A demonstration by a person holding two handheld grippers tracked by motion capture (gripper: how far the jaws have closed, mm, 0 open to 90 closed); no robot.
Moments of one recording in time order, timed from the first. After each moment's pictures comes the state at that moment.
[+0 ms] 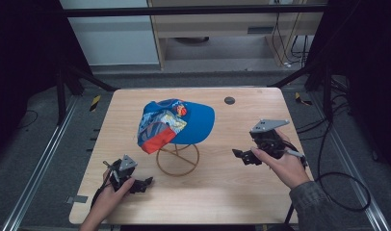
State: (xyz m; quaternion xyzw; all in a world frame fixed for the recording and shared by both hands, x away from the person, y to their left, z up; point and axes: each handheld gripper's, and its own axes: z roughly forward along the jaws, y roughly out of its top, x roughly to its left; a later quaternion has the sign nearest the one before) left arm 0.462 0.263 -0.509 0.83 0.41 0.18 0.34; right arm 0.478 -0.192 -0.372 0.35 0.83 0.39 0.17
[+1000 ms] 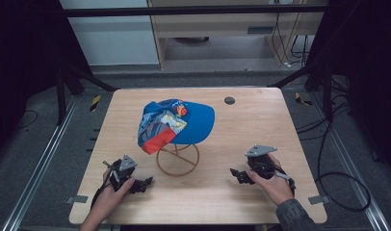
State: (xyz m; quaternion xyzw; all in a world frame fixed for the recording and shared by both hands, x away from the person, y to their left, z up) left arm 0.461 0.263 -0.509 0.83 0.41 0.18 0.34; right arm 0.471 -0.192 -0.477 0.39 0.83 0.37 0.16
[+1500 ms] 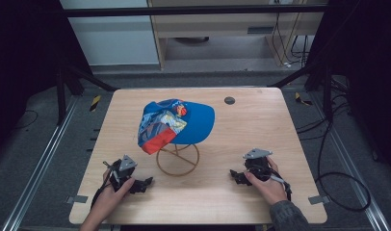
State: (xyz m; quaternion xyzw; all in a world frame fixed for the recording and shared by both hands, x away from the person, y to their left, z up) left arm 0.461 0.263 -0.509 0.83 0.41 0.18 0.34; right arm 0.476 -0.189 -0.511 0.43 0.81 0.35 0.19
